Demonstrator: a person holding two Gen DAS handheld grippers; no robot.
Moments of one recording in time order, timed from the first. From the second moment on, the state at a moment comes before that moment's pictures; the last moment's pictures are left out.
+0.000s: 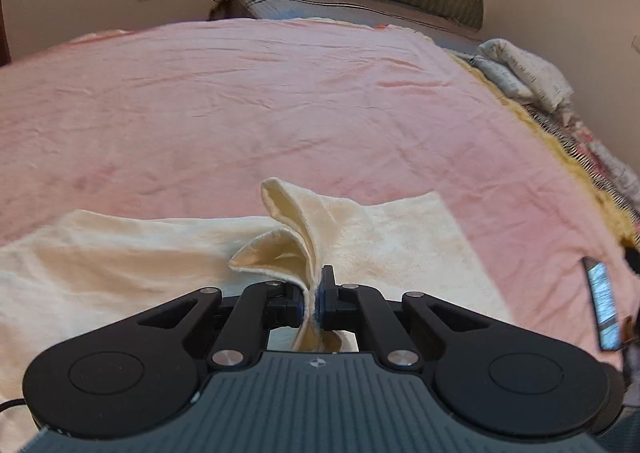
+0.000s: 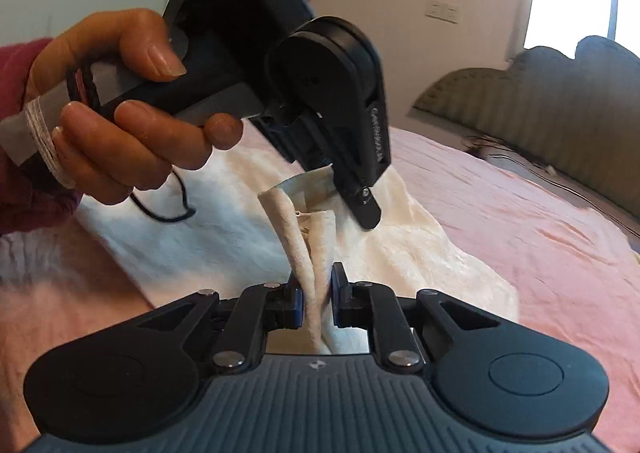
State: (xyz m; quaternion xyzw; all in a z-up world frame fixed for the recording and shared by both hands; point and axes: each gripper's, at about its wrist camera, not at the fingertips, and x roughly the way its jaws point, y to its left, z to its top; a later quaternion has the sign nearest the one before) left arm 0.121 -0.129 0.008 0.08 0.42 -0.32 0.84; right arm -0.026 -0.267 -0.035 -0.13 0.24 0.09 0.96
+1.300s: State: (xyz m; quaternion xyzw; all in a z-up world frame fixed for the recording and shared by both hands) left arm 0.140 -0.041 -0.048 -0.23 0.60 -0.28 0.71; right arm -0.008 -0.256 -0.035 -0.05 0.25 0.13 0.96
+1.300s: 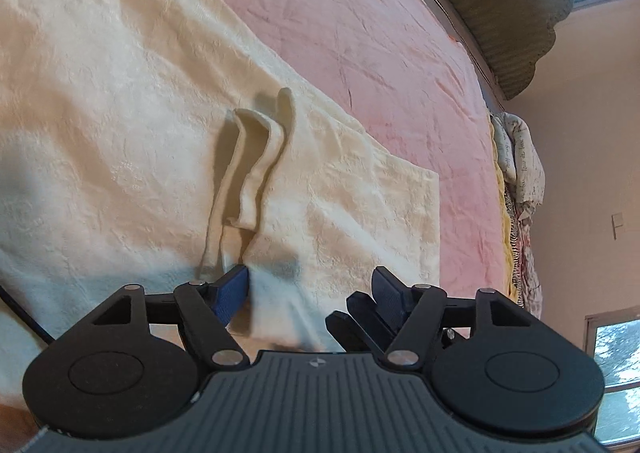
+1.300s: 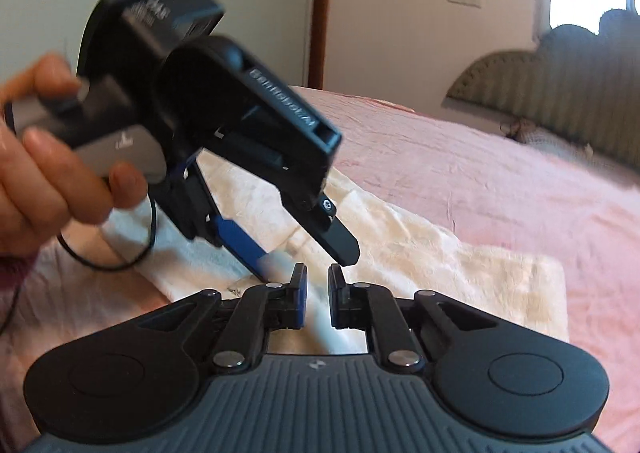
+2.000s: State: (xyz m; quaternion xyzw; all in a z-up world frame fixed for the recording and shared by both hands) left arm 0.123 -0.009 -0.050 -0.21 0.57 -0.26 0.75; right arm 0.009 -0.233 -0.056 -0.04 0.30 0.15 0.94
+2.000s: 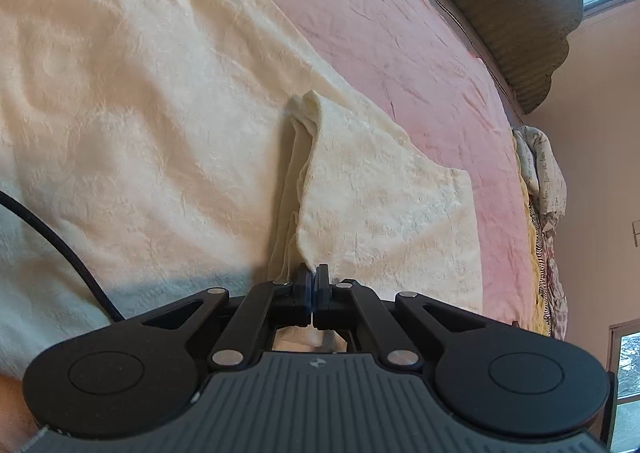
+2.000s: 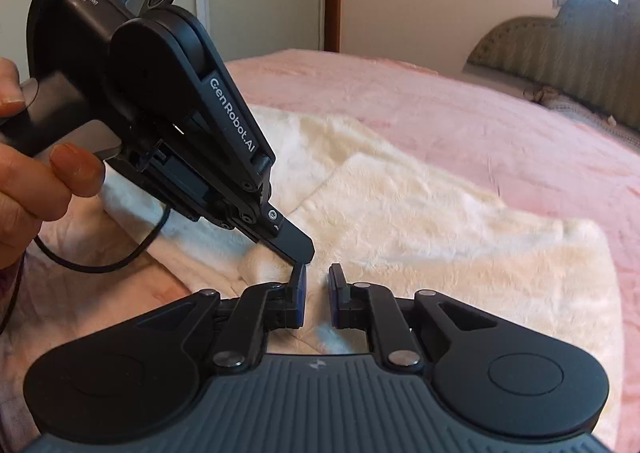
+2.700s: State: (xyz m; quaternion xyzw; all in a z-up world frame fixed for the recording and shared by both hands) left arm 0.084 0.183 0.001 0.04 0.42 0.04 0.90; right arm 0.035 -0.194 -0.023 0.00 0.31 0.17 0.94
